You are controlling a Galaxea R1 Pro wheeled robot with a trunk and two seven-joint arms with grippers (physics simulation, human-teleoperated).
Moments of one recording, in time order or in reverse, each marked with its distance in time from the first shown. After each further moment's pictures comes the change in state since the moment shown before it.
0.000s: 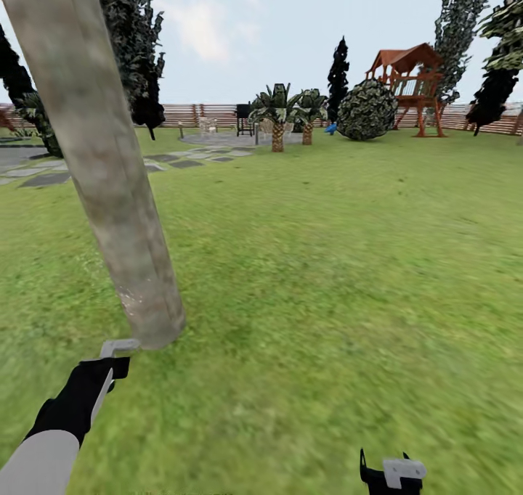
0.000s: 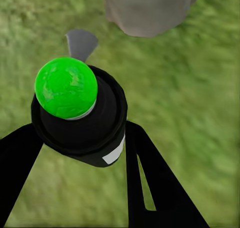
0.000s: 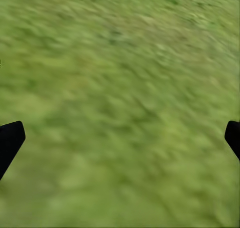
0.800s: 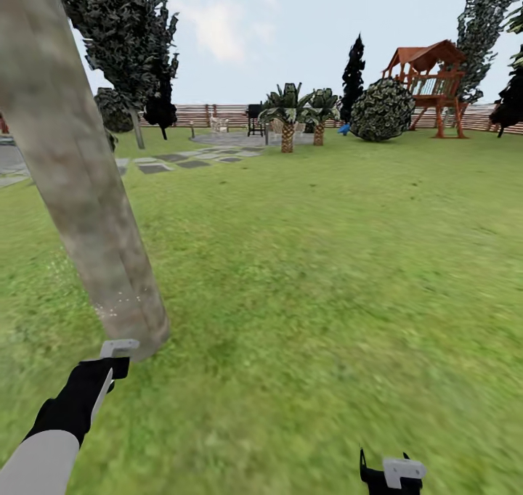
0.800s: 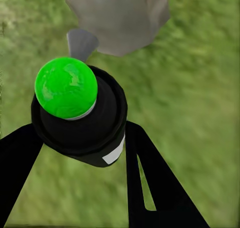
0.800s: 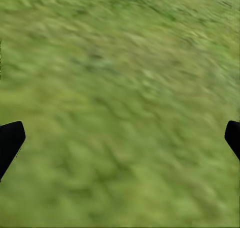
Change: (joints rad) left arm 0.000 0.000 0.000 0.000 0.000 0.000 0.000; right arm 0.000 0.000 0.000 0.000 0.000 0.000 0.001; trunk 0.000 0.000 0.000
